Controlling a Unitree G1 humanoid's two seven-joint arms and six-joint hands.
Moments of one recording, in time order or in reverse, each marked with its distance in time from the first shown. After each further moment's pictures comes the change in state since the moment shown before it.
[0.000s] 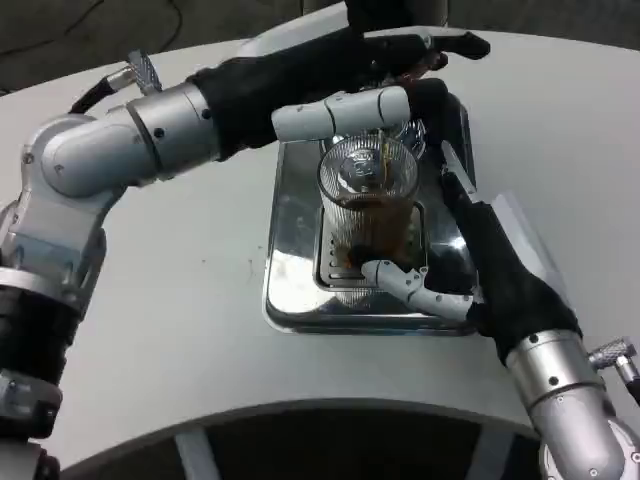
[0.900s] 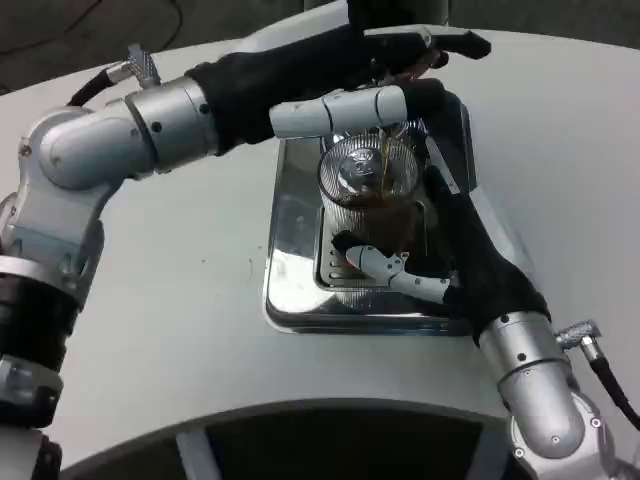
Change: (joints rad) left arm -0.036 0.000 -0.002 0.076 0.000 -0.058 -0.014; right arm -0.111 0.002 0.020 0.188 0.061 -0.025 -0.078
